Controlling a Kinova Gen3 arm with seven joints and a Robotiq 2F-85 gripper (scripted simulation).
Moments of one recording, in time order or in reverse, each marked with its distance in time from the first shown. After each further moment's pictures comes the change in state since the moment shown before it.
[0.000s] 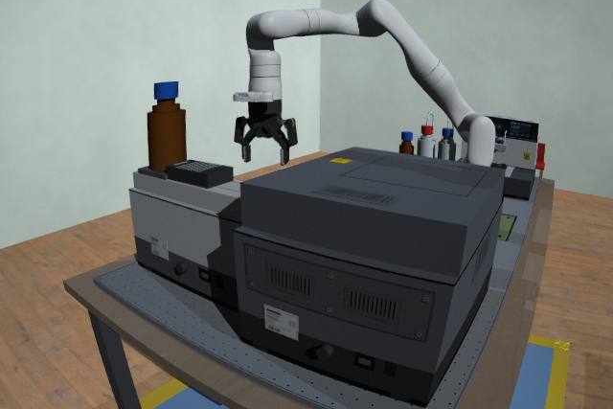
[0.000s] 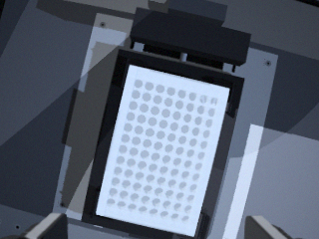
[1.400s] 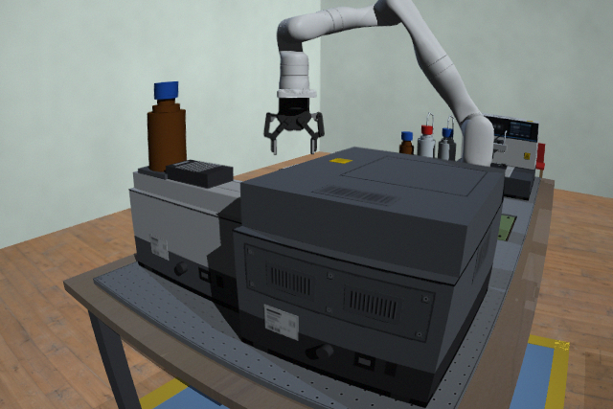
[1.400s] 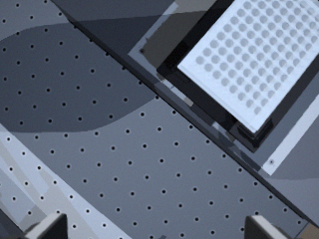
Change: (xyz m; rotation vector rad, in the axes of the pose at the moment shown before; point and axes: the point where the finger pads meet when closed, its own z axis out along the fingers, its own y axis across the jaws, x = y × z) arm -0.121 -0.019 0.001 -0.002 0.004 -0.477
